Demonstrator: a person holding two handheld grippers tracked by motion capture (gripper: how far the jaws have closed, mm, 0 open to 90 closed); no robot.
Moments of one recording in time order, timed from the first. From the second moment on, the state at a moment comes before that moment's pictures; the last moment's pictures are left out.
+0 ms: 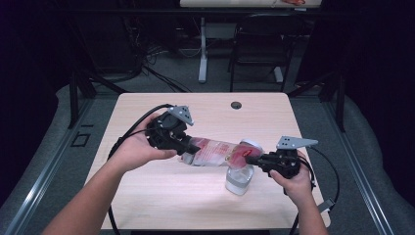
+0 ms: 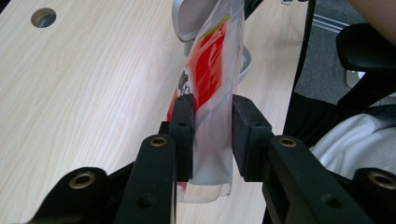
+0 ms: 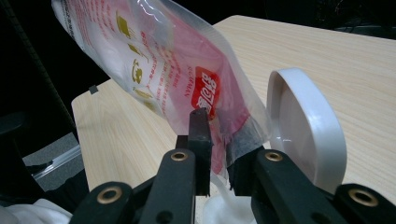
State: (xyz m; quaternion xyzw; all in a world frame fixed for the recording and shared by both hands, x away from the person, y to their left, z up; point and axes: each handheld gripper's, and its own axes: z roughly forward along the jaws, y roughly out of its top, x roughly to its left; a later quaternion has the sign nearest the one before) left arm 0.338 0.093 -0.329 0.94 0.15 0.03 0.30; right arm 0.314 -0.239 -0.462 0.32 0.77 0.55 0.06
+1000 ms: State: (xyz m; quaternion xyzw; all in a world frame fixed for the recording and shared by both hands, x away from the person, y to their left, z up) left arm 0.338 0.092 -0.329 0.94 0.15 0.03 0.31; right arm 0.314 -0.239 -0.463 0.33 0.77 0.55 0.06
